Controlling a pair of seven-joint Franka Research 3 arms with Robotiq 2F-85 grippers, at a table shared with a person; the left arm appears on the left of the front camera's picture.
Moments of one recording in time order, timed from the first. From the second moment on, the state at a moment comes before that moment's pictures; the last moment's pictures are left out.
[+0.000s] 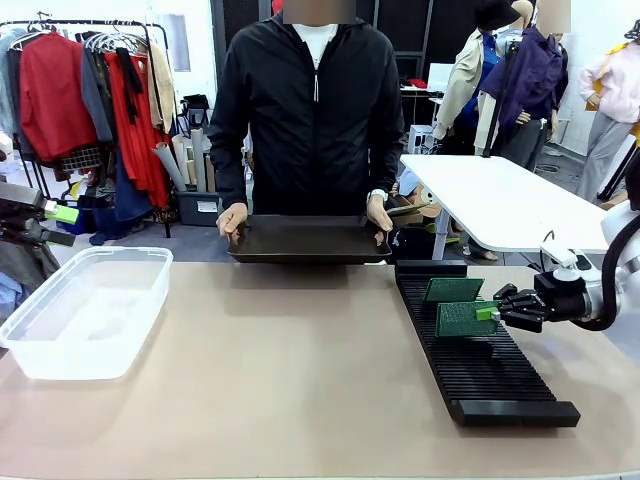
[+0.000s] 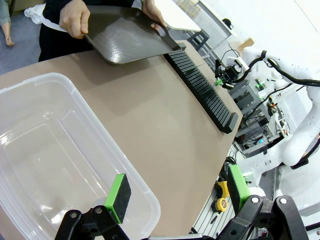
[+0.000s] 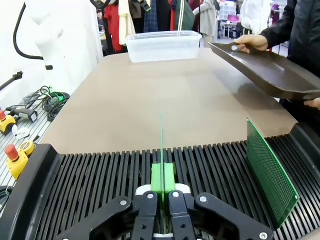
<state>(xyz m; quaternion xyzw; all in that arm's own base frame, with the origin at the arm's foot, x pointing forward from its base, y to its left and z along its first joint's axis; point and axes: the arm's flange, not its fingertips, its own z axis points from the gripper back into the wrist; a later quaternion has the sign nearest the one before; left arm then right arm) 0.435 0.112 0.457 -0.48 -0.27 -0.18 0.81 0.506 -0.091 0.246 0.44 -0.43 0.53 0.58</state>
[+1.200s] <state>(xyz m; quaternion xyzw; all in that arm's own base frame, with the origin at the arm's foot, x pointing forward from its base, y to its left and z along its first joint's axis) 0.435 0.112 0.457 -0.48 -0.27 -0.18 0.81 0.513 -0.094 0.229 0.46 -0.44 0.52 0.57</state>
